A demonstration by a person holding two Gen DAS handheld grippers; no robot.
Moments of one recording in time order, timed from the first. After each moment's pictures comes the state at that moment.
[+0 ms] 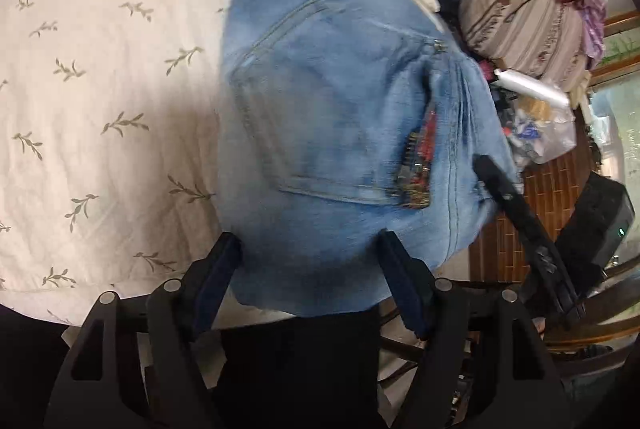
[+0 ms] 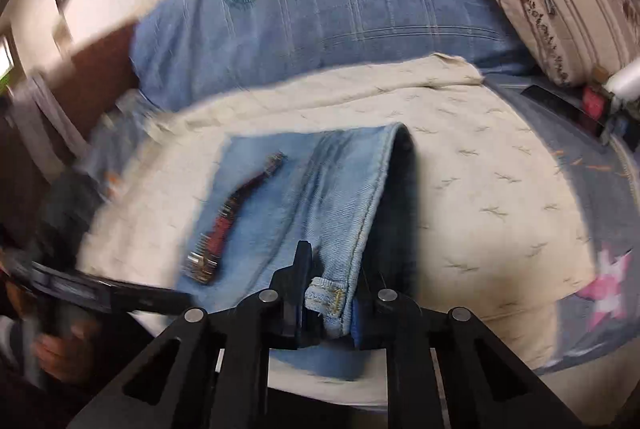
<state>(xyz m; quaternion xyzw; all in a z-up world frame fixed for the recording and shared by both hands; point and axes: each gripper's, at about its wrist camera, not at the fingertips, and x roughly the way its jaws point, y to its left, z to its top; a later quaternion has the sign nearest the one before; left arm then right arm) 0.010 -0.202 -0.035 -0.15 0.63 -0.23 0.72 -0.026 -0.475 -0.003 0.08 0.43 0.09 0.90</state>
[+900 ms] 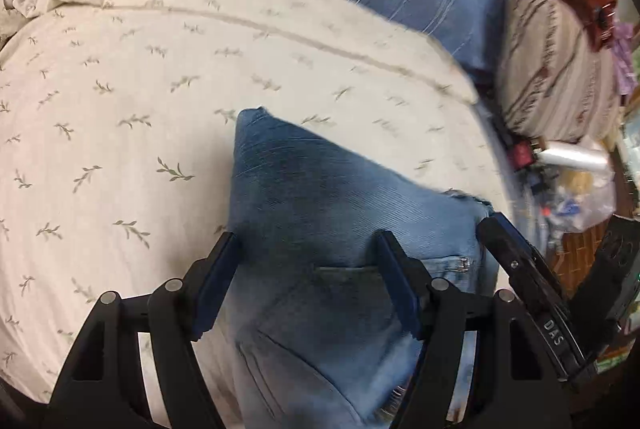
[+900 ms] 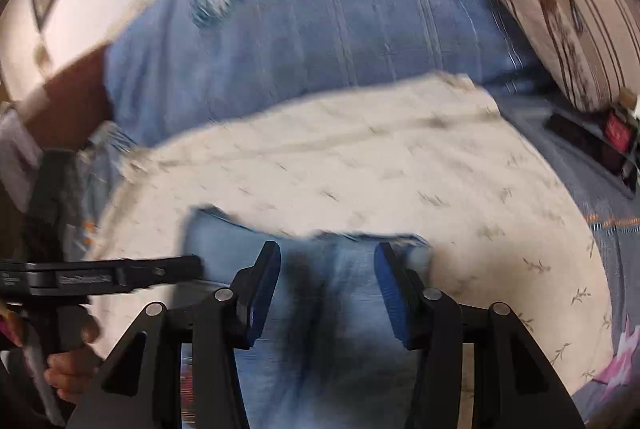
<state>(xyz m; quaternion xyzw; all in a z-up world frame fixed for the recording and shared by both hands) 0.114 -0.226 -0.012 -0.12 0.55 -0.16 0.81 0.060 -0.477 0.004 0.12 0.41 0.08 0.90</state>
